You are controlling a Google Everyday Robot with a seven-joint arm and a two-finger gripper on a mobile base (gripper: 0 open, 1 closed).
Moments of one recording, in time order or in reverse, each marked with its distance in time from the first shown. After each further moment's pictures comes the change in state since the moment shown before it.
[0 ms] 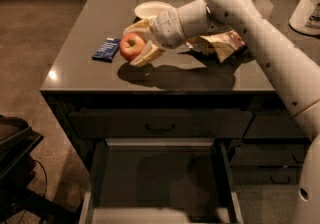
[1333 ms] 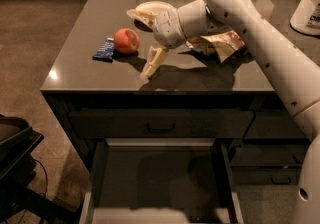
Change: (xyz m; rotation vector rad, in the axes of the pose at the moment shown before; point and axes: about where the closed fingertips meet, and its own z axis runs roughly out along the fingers) arm 0.000 0.000 0.000 0.000 0.000 0.001
